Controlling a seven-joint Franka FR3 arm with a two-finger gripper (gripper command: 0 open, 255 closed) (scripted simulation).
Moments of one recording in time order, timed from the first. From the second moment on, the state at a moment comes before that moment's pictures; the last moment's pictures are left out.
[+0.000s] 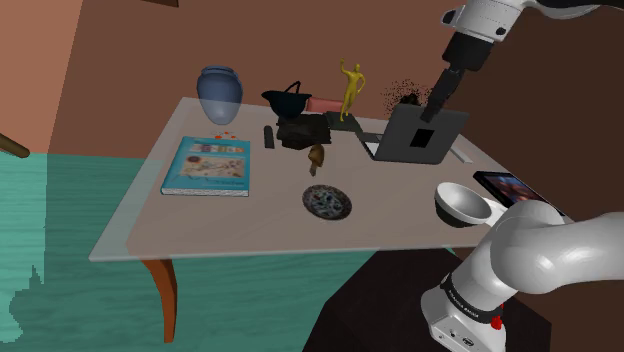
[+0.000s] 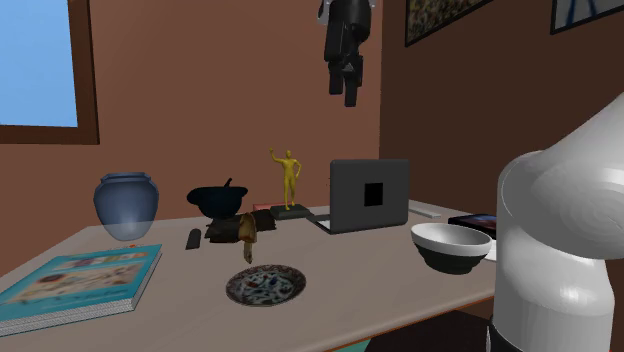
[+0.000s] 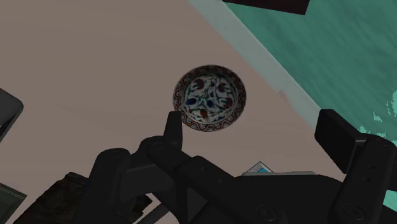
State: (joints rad) arm 0.01 -0.83 -0.02 -2.27 0.04 1.49 -0.16
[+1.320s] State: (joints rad) arm -0.01 -0.30 -0.01 -2.26 -0.02 2.03 -0.16
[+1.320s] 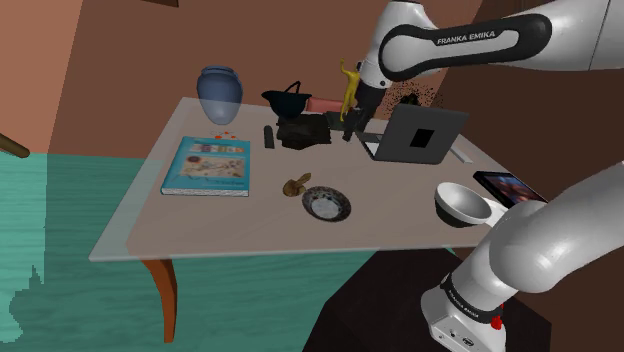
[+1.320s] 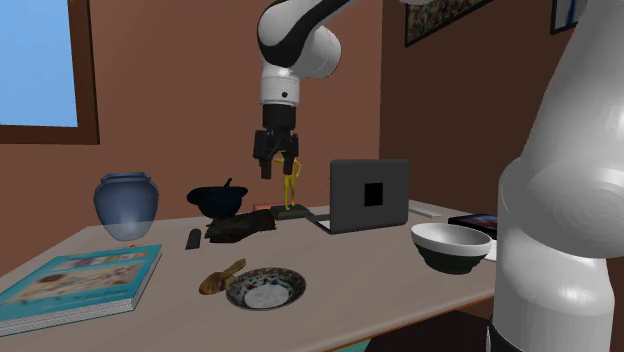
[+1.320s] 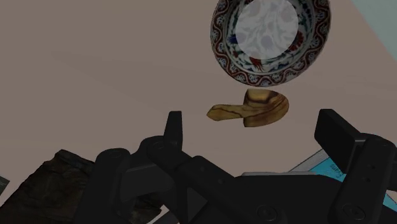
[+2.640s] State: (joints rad) arm -0.03 0.23 -0.02 -2.00 -0.08 2.31 -0.12
